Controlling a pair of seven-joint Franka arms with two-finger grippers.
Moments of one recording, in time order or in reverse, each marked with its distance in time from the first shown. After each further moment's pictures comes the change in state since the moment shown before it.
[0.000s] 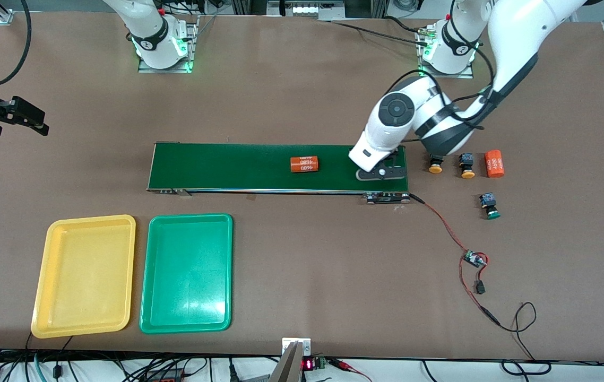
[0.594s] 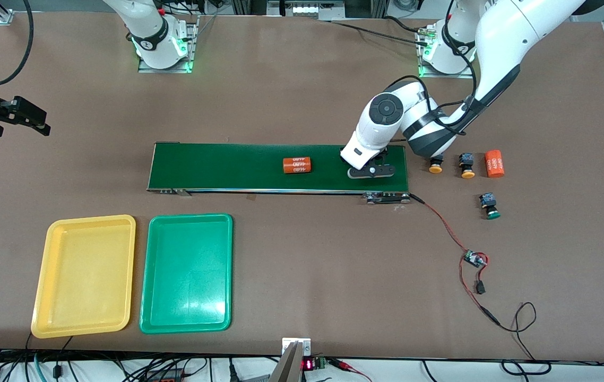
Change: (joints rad) left arm -0.051 0.020 0.060 -0.017 0.062 0.081 -0.047; right arm 0.005 -0.001 0.000 0.001 0.000 0.002 0.000
